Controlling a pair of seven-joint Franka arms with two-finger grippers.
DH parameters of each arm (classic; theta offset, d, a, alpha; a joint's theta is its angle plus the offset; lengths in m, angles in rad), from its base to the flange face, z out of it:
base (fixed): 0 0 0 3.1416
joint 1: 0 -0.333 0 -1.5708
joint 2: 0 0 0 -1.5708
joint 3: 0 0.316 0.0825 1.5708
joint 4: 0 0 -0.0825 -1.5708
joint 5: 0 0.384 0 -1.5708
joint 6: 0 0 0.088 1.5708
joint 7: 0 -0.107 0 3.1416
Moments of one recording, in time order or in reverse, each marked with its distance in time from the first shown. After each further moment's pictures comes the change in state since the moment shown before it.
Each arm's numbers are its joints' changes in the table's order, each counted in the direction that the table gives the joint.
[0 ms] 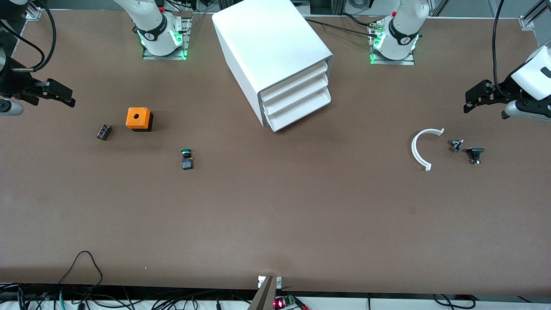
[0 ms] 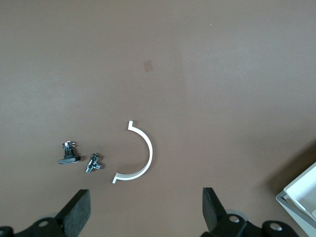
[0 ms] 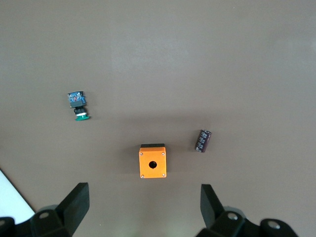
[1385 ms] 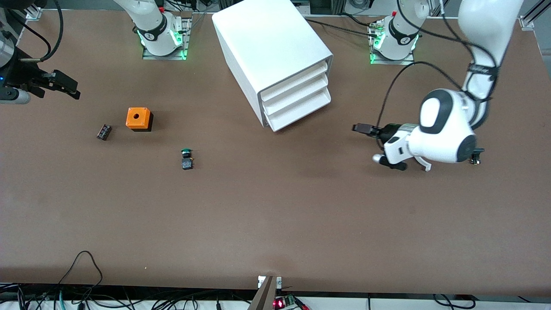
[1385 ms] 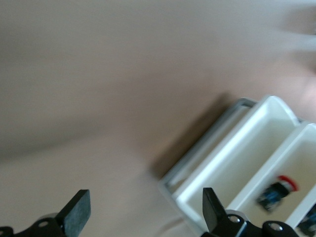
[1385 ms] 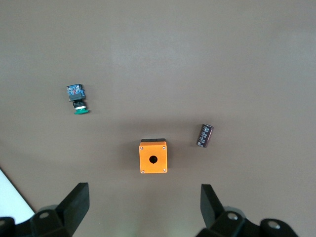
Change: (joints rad) left arm 0.054 -0.486 -0.175 -0.188 -0.594 -0.159 -0.064; right arm 0.000 0.091 -0.001 -0.136 0.000 -0.058 0.001
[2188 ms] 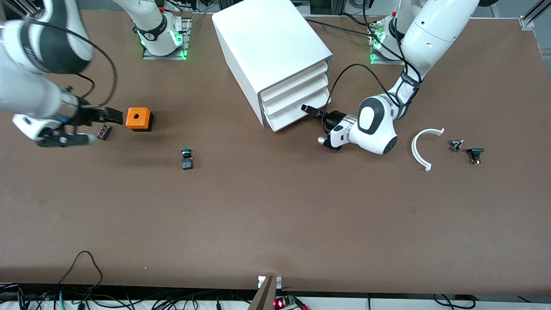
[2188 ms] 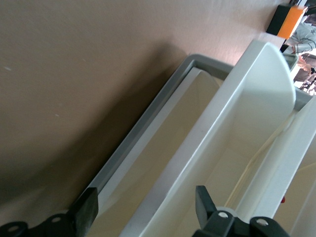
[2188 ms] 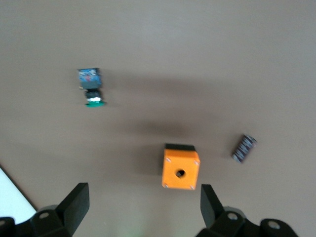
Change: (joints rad) left arm 0.190 -0.163 -0.037 -0.121 -0.369 -0.090 -0.230; right arm -0.140 -0.278 0.019 0.050 0.029 -0.072 -0.001
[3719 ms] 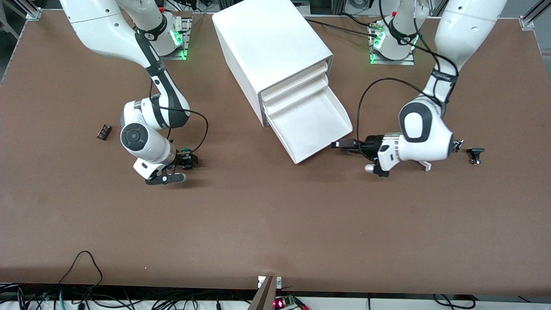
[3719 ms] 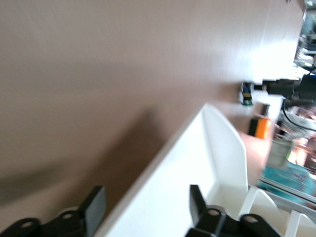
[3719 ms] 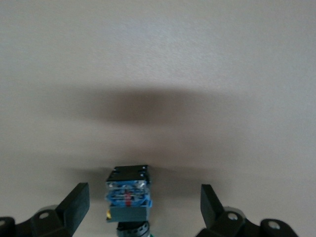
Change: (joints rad) left arm -0.104 0.161 0.150 0.063 0.006 -0.194 -0.048; right arm -0.151 -0.407 -0.001 -0.105 0.030 -0.651 -0.142
